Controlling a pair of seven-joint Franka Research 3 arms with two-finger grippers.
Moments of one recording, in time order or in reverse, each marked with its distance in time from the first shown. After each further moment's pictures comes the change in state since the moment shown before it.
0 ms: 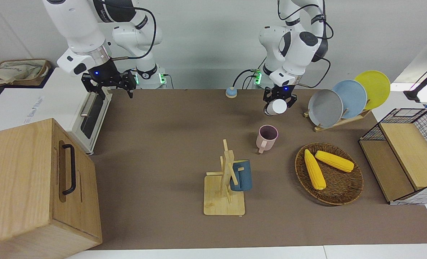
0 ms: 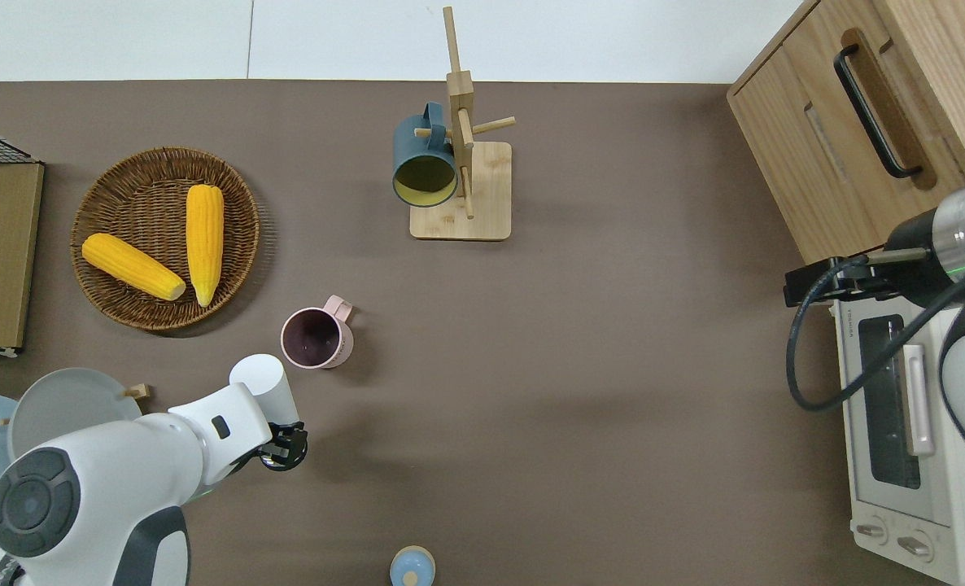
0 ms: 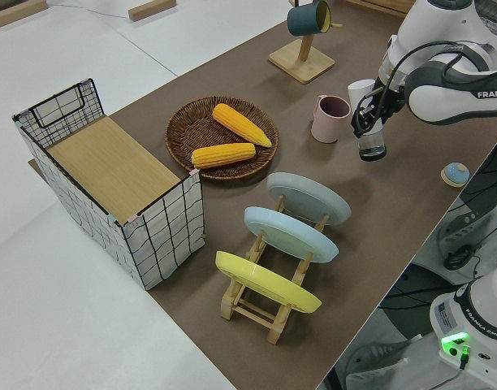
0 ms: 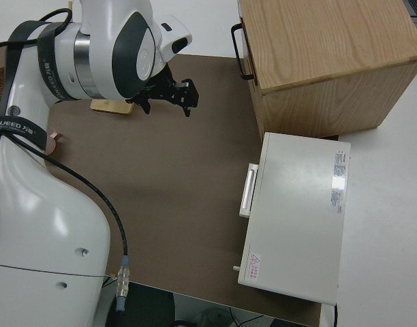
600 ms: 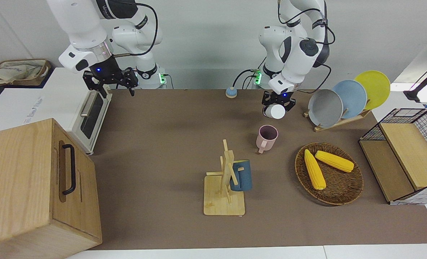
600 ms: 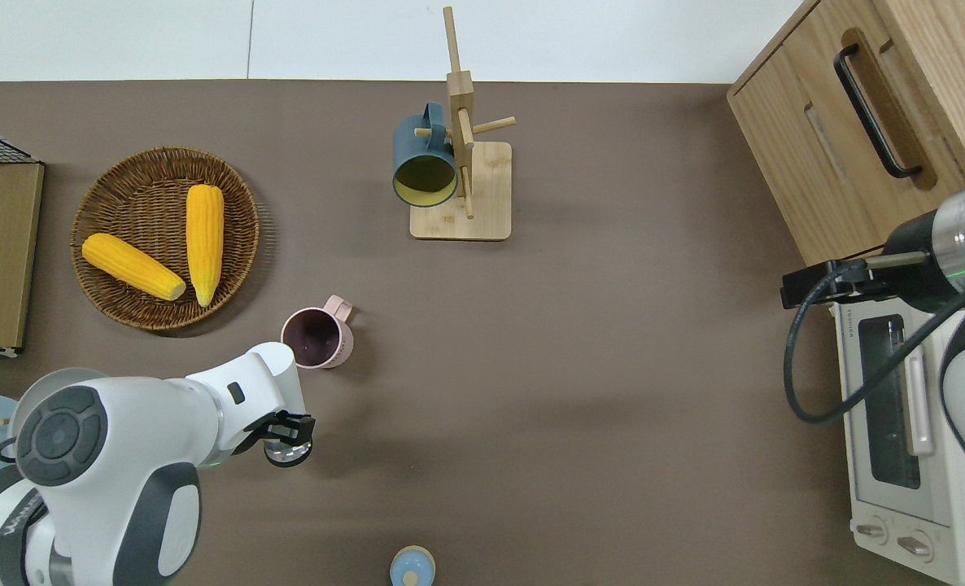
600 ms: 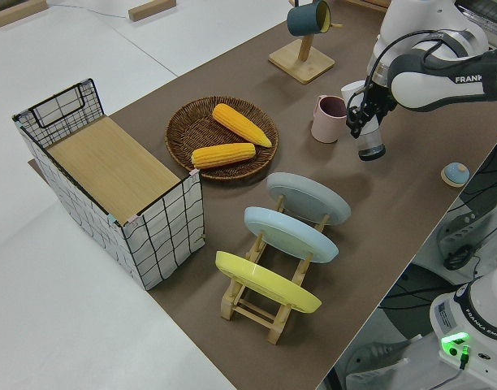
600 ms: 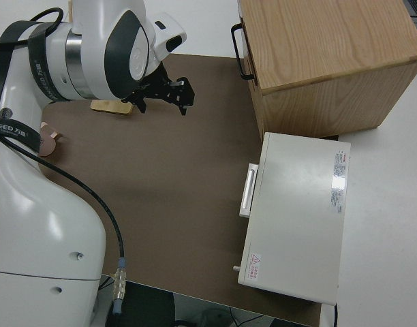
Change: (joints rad) left arm 0.001 0.114 0.001 0.115 0.019 -0.109 -0.035; right arm 0.003 -0.009 0.009 0.001 0.000 -0.001 0.000
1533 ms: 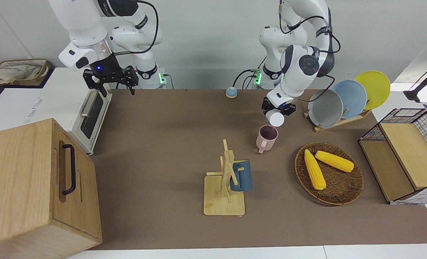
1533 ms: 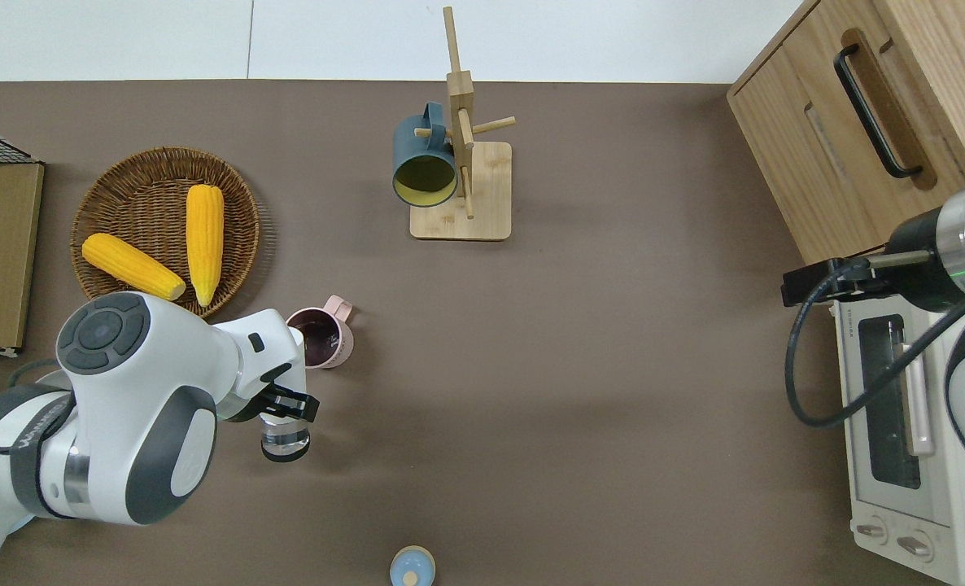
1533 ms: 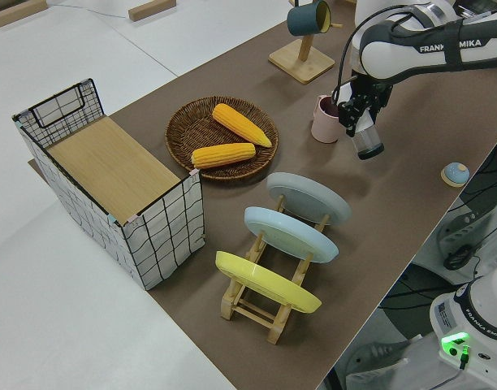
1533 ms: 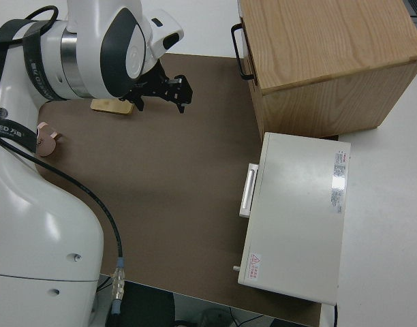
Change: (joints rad) left arm 0.001 0.176 0.003 0.213 0.050 -0.218 -0.041; right arm 0.000 -0.001 0.004 0.012 0.000 0.000 0.000
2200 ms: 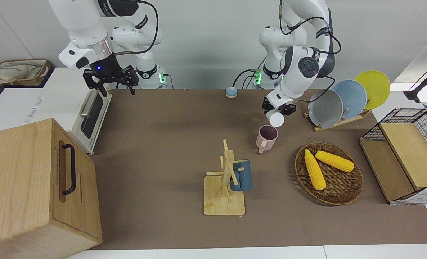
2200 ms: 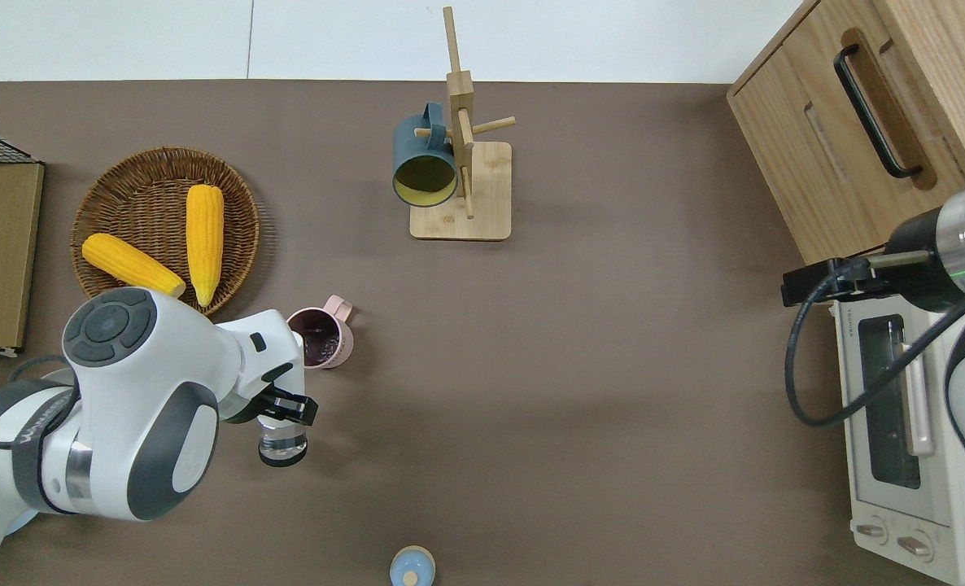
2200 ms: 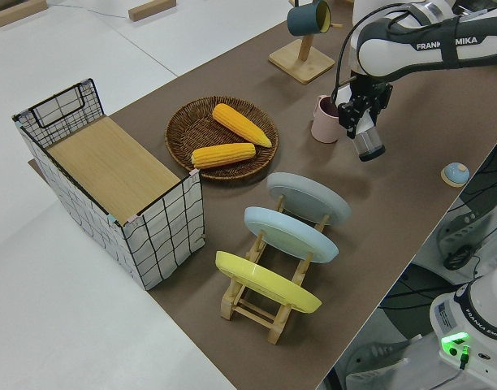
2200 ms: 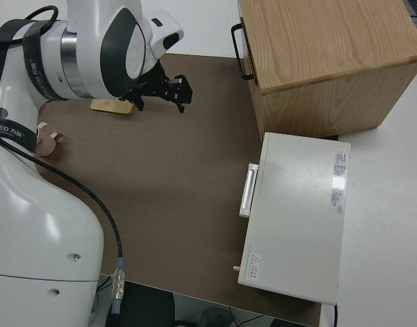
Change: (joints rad) left arm 0.000 0.009 0.000 0.010 0.012 -0.034 -0.007; right arm 0.000 0.000 0.000 0.000 0.000 0.000 0.000
